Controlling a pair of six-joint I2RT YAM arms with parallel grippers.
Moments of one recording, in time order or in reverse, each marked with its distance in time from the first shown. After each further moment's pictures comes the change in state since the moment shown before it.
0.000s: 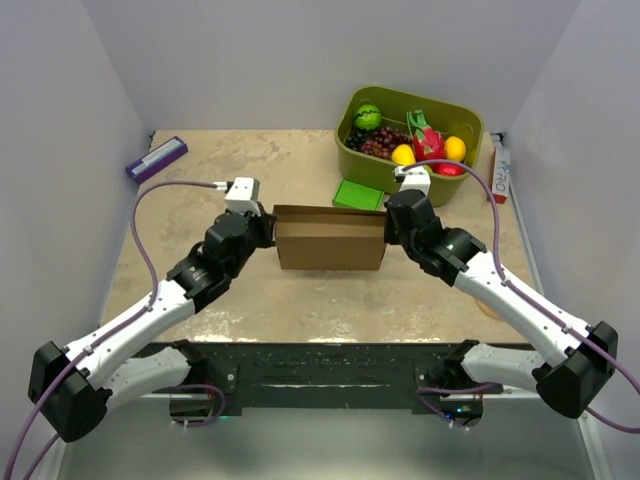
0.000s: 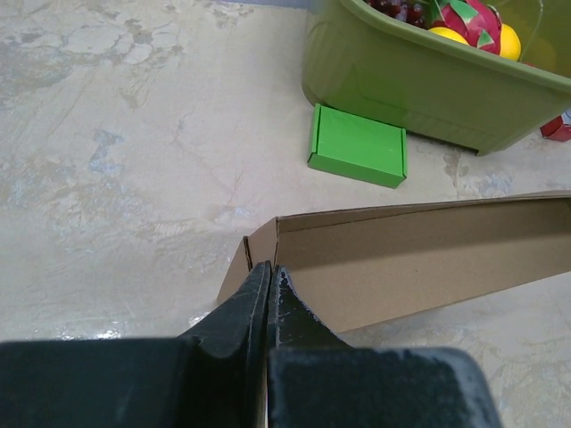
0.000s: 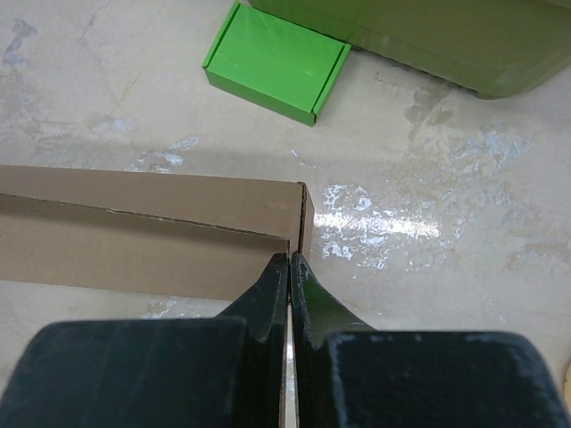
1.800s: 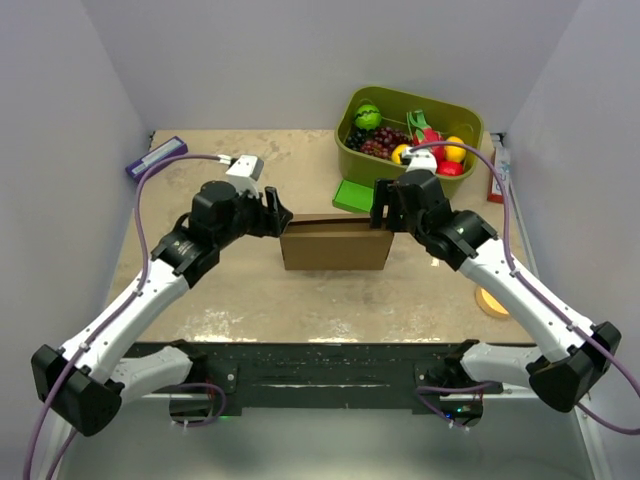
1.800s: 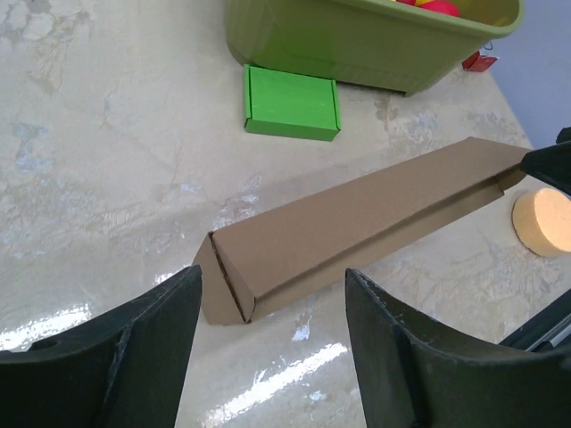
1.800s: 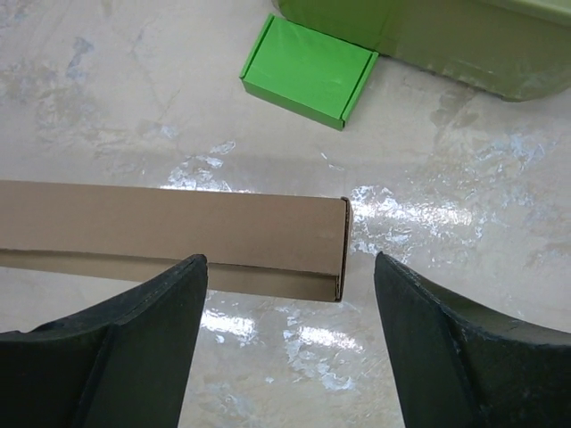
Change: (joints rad) left arm 0.142 0.039 0.249 -0.280 0.363 0.031; right arm -0.050 0.042 0.185 -0.142 -0.110 0.037
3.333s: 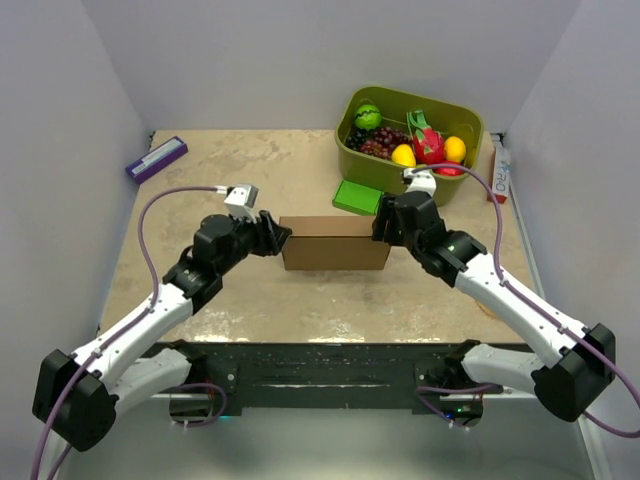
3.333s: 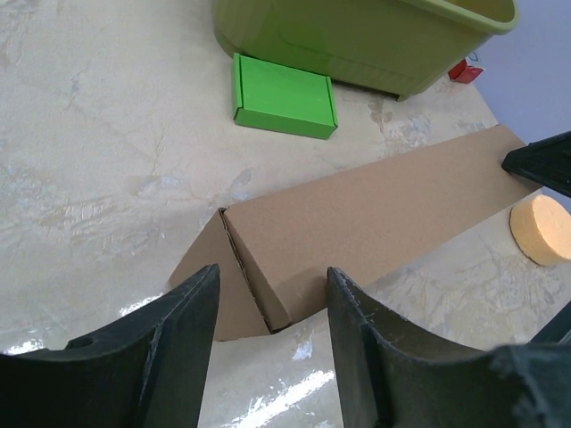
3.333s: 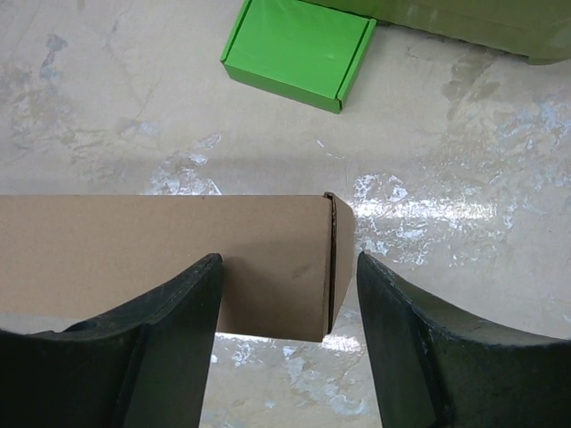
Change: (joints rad) left arm 0.013 -0.072 -0.381 0.412 0.030 -0.051; right arm -0.017 -0.054 -0.264 0.220 0.006 0.053
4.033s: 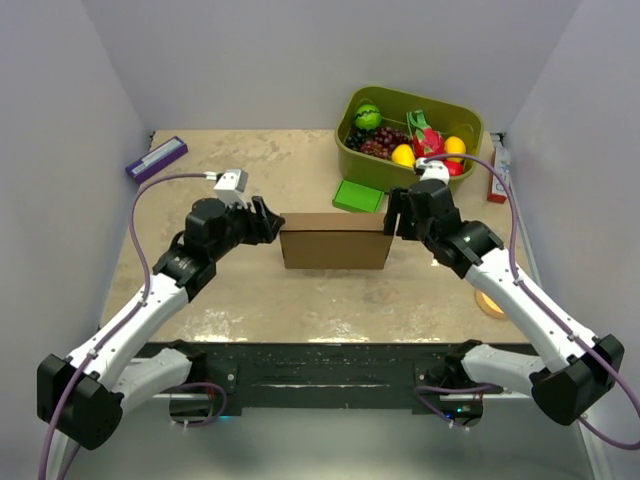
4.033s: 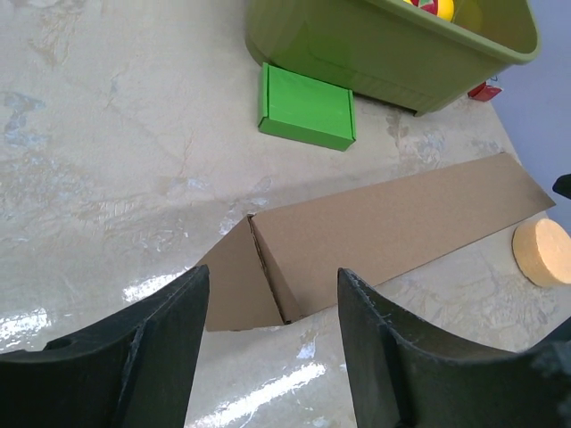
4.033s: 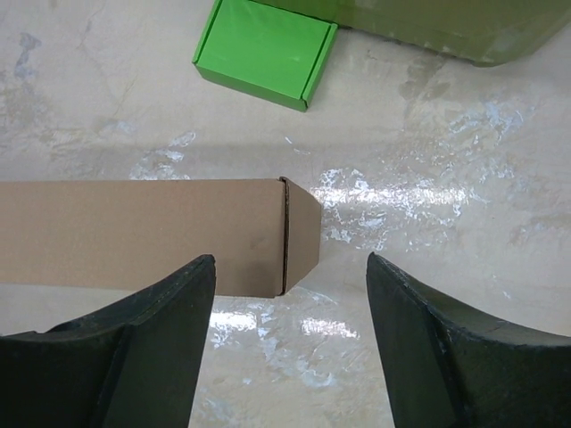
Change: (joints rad) left arm 0.071 0.027 0.154 -0.185 0.020 -0.025; right arm -0.073 -0.008 0.128 -0.170 -0.039 -0.049
